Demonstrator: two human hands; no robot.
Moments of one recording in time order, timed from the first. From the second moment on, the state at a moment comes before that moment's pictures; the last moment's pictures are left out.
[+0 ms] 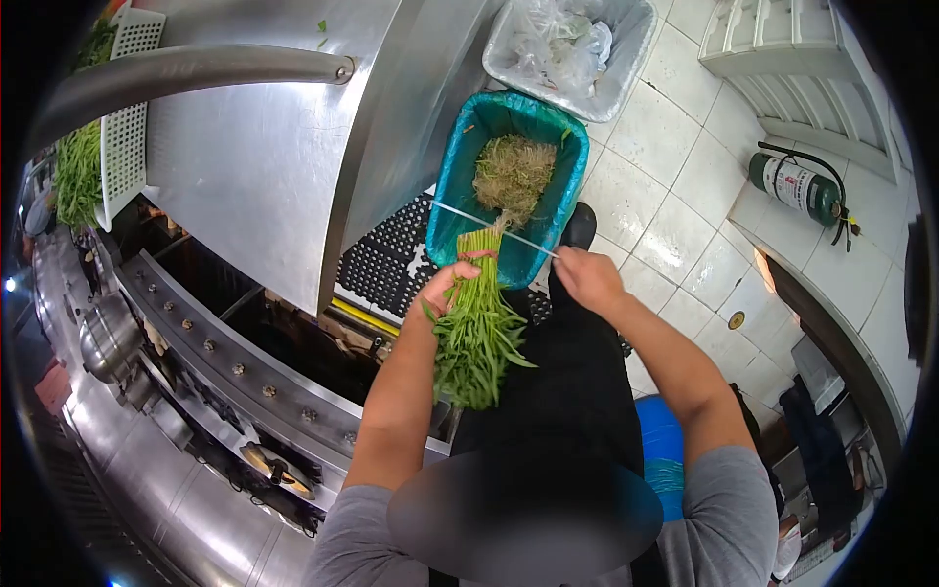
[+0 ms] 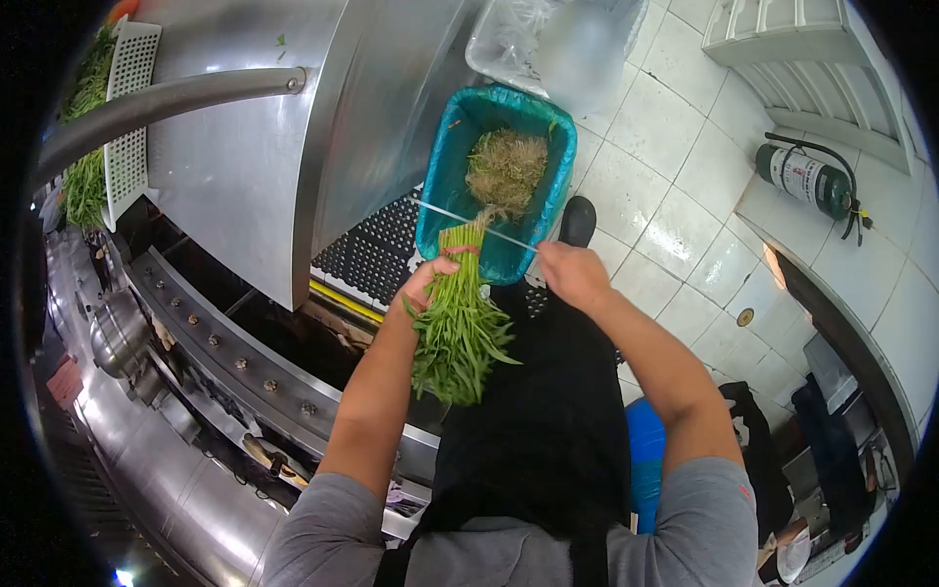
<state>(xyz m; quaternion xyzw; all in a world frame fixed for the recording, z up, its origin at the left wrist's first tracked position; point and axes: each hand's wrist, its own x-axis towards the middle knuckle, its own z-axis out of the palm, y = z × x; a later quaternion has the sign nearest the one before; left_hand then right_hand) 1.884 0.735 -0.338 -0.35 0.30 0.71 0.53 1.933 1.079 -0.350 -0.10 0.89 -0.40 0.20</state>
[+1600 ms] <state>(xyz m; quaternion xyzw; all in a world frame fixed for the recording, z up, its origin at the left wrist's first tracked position) 1.586 0.183 0.345 0.12 0.89 0.32 0.31 1.933 0.935 0.105 0.16 0.84 -0.16 0.49</state>
